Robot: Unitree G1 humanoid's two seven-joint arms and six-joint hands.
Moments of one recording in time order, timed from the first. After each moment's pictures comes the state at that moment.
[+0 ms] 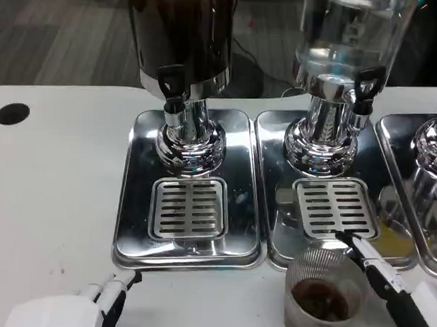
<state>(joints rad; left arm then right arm) 1.10 0.09 -0.11 -0.90 1.30 -0.12 -0.05 0.36 -0.39 0.03 0.30 -0.48 -0.82 -0.15</state>
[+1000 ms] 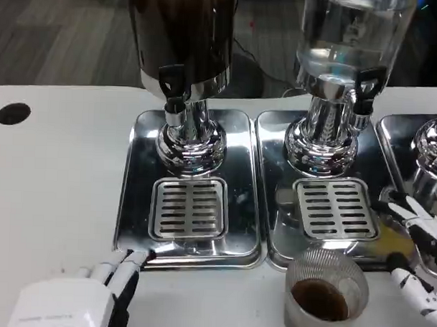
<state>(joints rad) 1.05 0.12 -0.10 -0.91 1.26 -0.16 -0.04 0.29 -0.57 -0.10 0.20 -0.35 -0.72 0.06</state>
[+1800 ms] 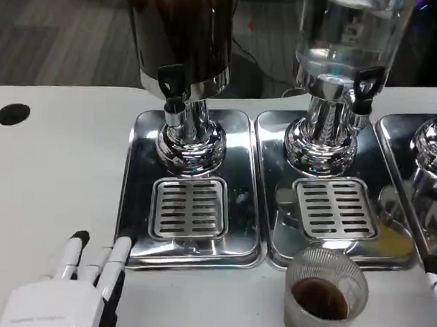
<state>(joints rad) 1.02 0.11 -0.06 -0.87 1.30 -0.14 -0.04 0.35 -0.61 -0.15 0.21 -0.56 -0.69 -0.26</state>
